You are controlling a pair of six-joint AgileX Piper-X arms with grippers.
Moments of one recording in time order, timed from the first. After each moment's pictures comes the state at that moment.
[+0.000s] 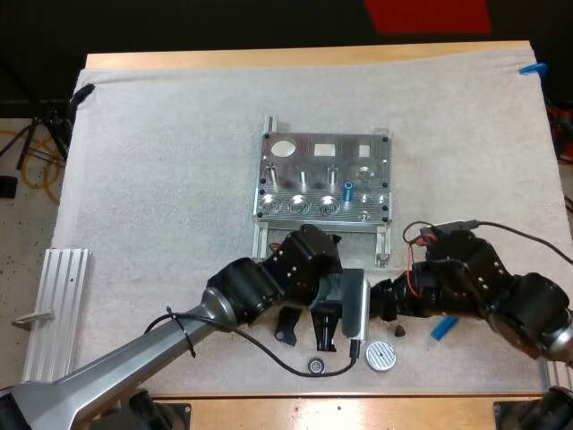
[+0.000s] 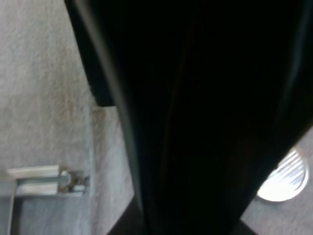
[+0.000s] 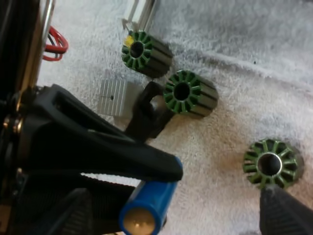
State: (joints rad) left arm -0.91 1.31 -0.89 0.58 0.38 -1.11; right arm 0.75 0.98 -0.77 0.78 -0.27 -1.33
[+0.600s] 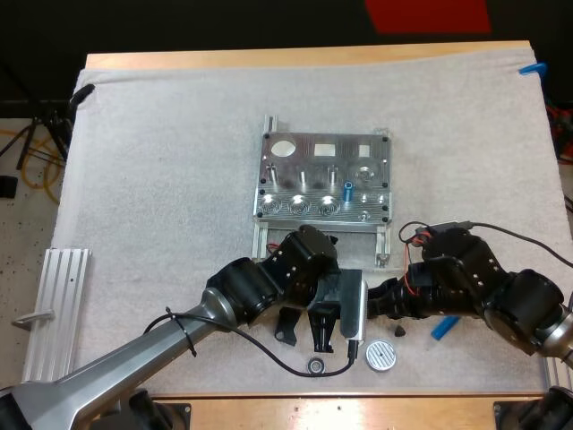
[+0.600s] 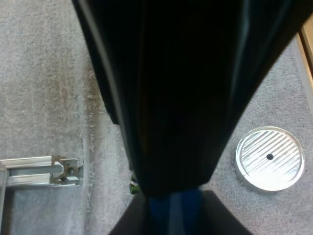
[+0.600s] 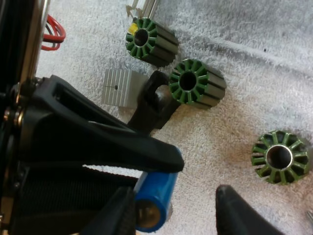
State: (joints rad) left arm -0.90 1.31 -0.88 0.60 0.37 -1.11; right arm 0.75 1.01 -0.77 0.77 -0.31 -1.33
